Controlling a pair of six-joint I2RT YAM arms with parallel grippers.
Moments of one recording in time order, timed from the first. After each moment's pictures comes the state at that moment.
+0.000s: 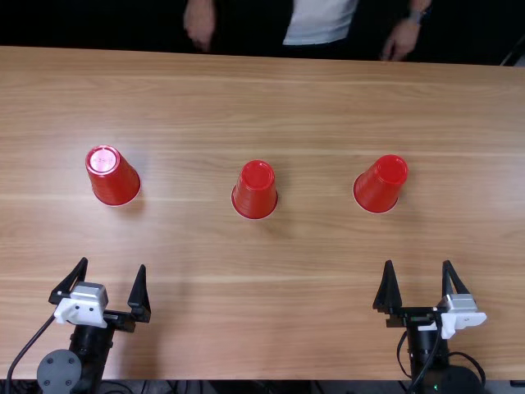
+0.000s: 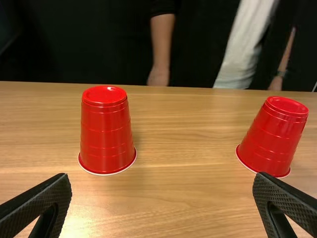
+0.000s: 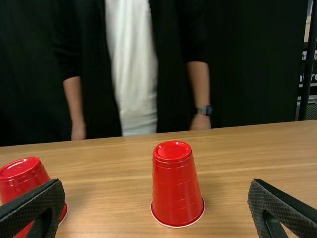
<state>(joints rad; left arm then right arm) 0.00 0.01 0.02 -0.06 0.14 -0.10 -0.01 0.01 0.02 0.12 -0.05 0.08</state>
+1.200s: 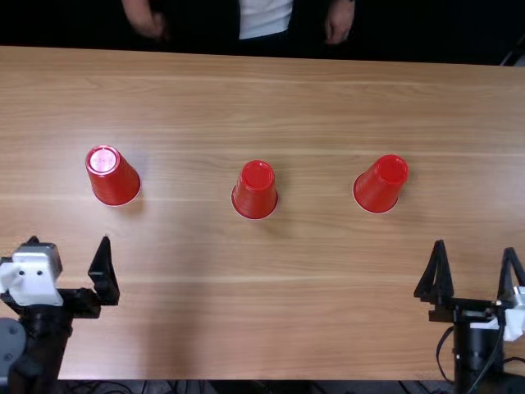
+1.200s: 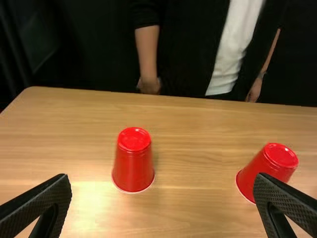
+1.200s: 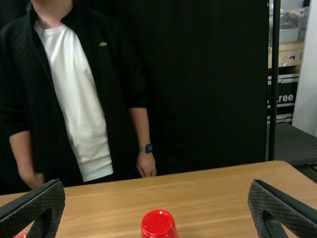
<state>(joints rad) 0.07 0.53 0.82 -0.53 0.10 -0.11 -0.06 0.34 0.61 -0.13 0.01 0.08</state>
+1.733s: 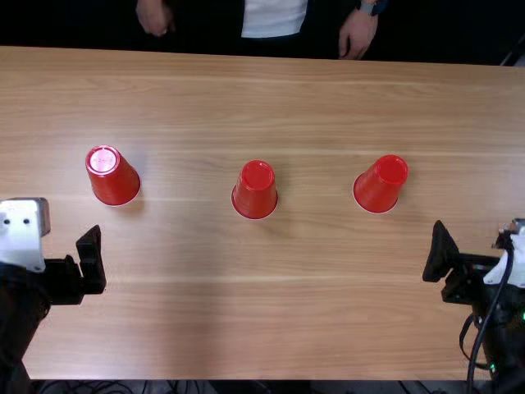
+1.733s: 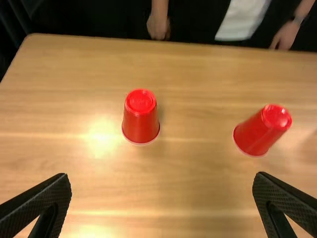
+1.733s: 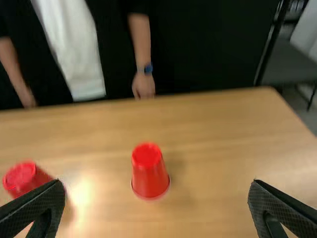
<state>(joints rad) 0.08 0.92 1.40 -1.08 0.09 -0.04 -0.06 0.77 1.14 -0.74 0.01 0.01</state>
